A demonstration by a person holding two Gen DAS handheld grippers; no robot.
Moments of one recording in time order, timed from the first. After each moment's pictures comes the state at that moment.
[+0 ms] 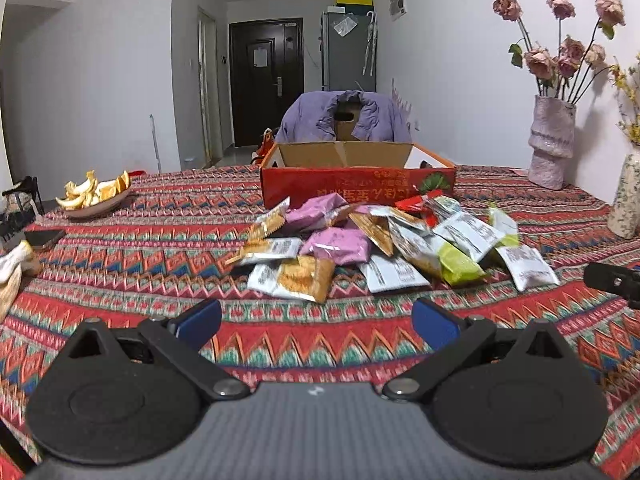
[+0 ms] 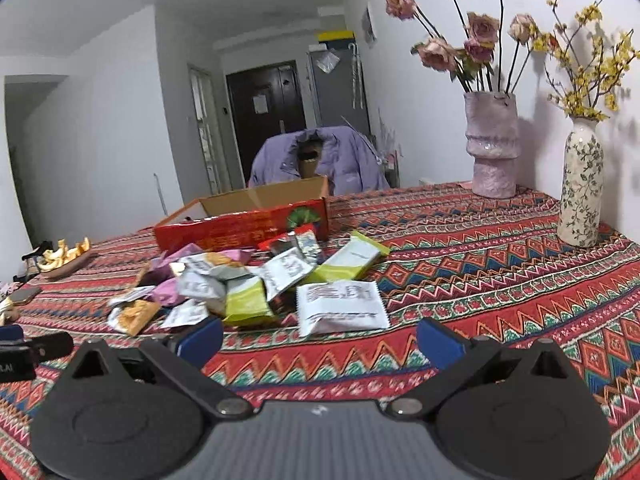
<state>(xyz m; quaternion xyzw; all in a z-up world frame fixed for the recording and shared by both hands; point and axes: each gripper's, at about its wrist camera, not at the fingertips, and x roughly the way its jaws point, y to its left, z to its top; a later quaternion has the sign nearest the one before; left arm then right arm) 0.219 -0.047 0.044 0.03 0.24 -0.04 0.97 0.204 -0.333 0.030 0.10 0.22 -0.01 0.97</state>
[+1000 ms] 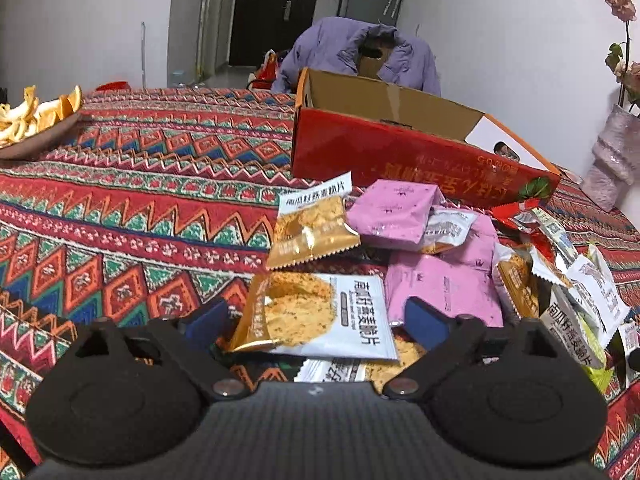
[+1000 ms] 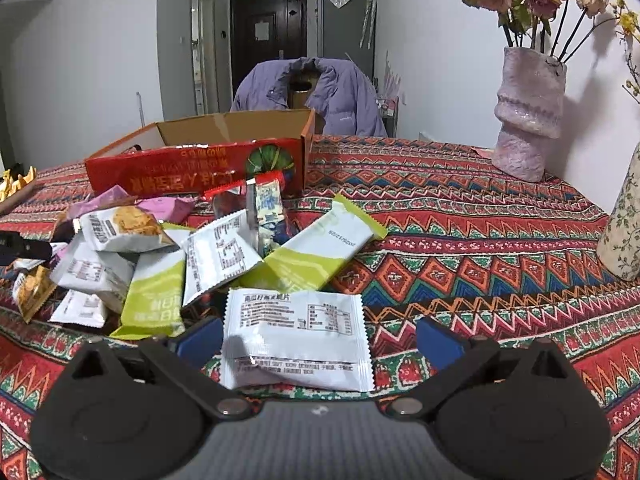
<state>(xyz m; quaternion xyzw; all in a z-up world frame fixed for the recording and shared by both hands) 0.421 0.020 -0.004 -0.06 0.35 -0.07 0.93 0.336 -0.340 -0.006 0.02 0.32 -0.02 0.95</state>
